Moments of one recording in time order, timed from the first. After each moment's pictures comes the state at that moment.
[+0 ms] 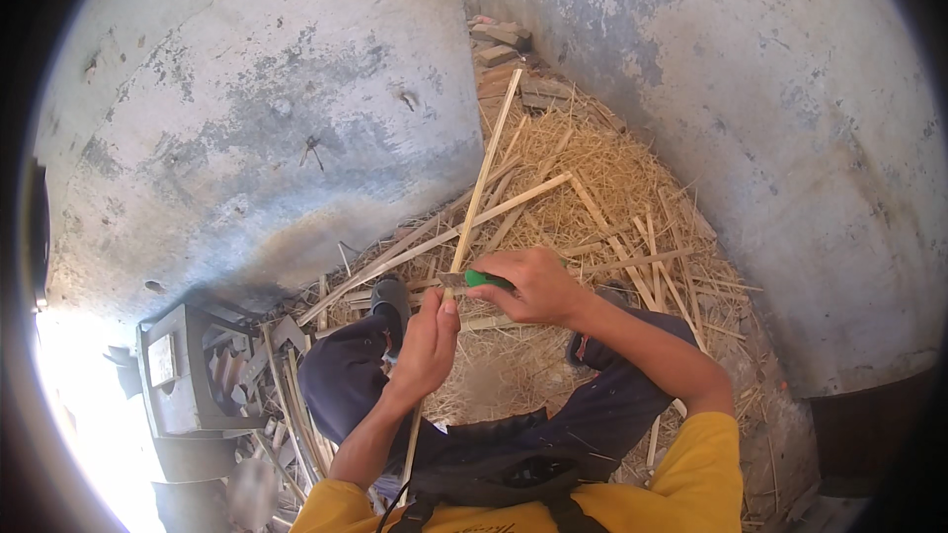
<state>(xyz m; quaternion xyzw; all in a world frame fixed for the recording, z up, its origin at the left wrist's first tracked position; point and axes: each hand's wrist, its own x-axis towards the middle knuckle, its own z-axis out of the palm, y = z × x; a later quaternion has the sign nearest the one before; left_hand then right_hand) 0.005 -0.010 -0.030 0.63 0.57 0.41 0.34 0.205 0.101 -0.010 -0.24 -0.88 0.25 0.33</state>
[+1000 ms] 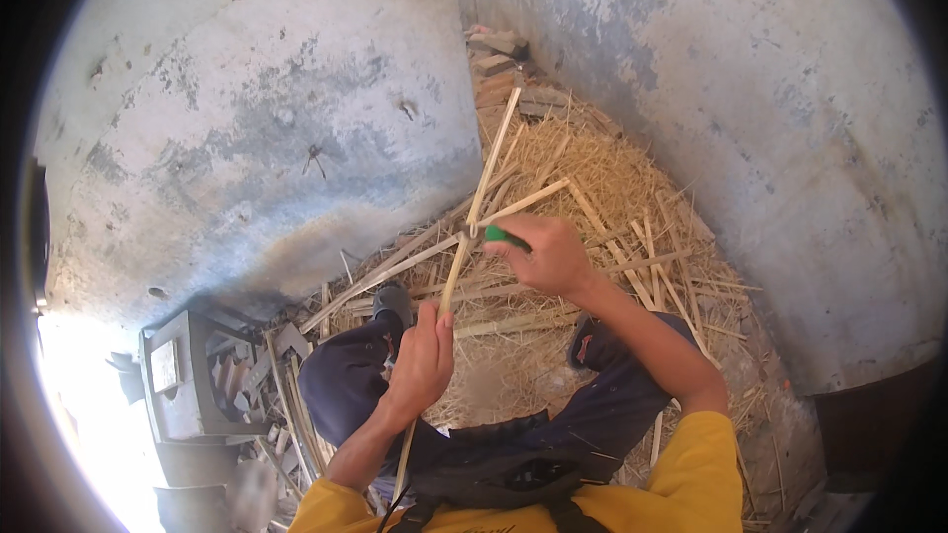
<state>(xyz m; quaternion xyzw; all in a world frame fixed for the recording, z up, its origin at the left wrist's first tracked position) 0.005 -0.030 -0.009 0.65 0.61 0.35 0.28 0.211 0.121 0.002 -0.29 -0.84 0.15 0.43</state>
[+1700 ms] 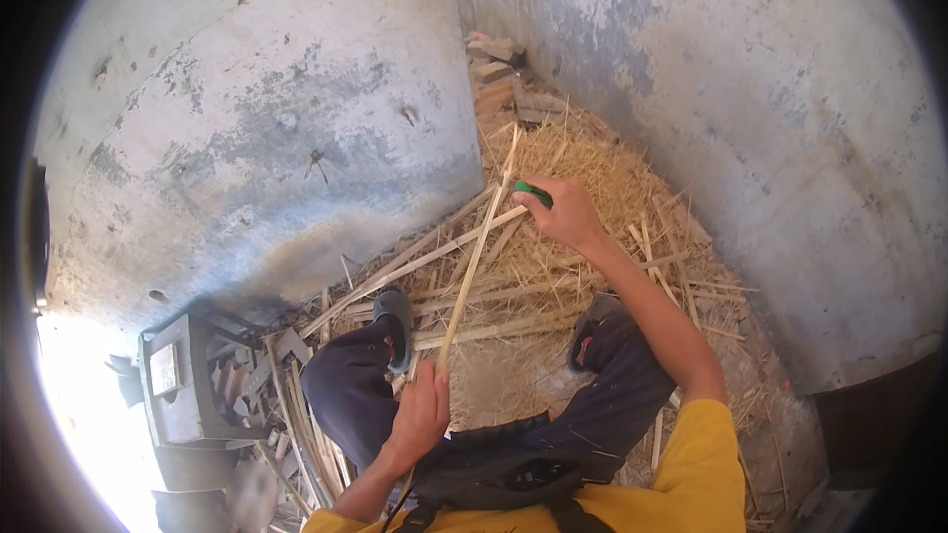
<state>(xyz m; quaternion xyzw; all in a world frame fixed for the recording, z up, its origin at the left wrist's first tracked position) -0.007 -0.107 -0.044 0.72 0.61 0.29 0.18 0.236 0.187 -0.015 -0.44 -0.81 0.17 0.35</state>
